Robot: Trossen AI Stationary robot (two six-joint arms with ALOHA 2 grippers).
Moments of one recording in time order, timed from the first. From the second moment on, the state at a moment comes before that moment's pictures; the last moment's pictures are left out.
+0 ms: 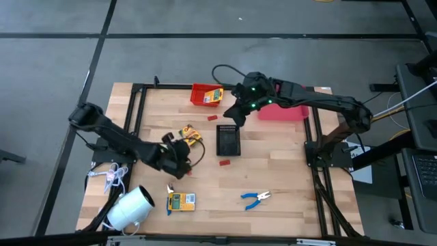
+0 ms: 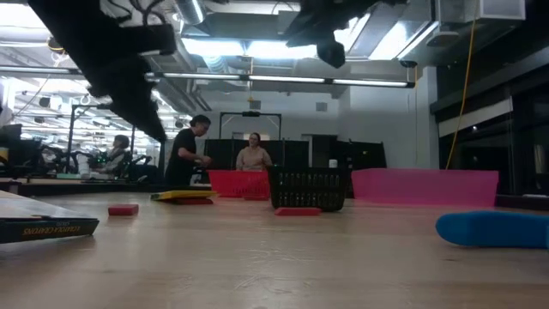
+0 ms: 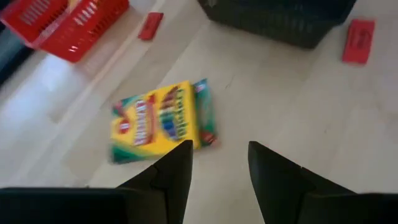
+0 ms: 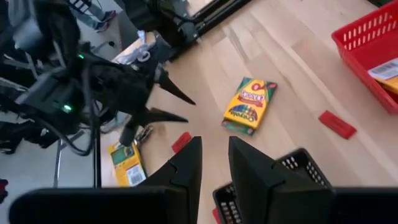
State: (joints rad) left arm -0.40 1.45 0.79 -0.58 -0.73 -0.82; right arm -0.25 1.56 1.48 -0.57 -0.32 0.43
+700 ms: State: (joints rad) left arm -0.25 1.78 0.96 -0.54 -0.72 -0.76; right arm -0.19 1.44 1.47 -0.65 -0.28 0.34
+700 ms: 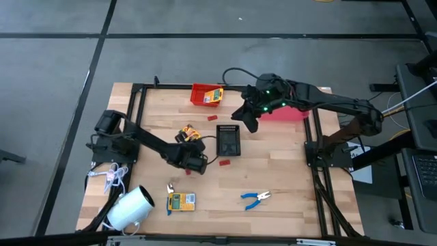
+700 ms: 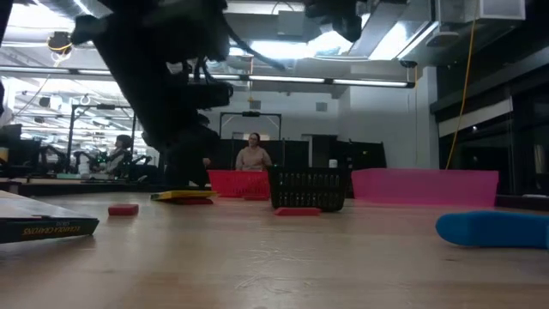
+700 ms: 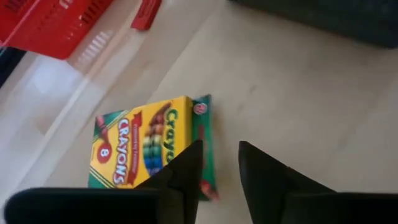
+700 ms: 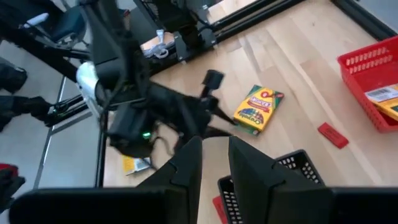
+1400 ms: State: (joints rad) left arm -0.21 1.79 0.96 -0.53 -0.66 -0.75; right arm -0.12 1.41 1.47 -0.66 -0.24 0.36
